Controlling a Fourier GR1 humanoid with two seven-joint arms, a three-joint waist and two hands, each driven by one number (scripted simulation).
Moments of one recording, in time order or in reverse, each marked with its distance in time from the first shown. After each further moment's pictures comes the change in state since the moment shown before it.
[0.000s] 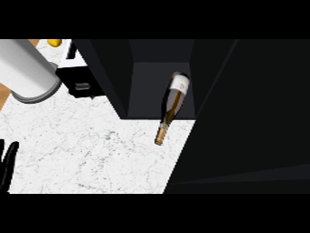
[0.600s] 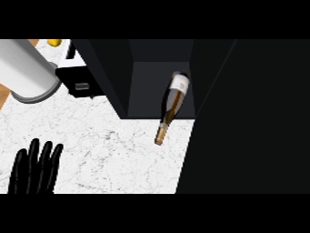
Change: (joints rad) left arm -0.143 -0.114 -0.256 0.040 -0.148 0.171 0.015; right arm 0.002 -0.022 -0.327 -0.001 -0.036 0.021 -0.019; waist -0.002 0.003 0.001
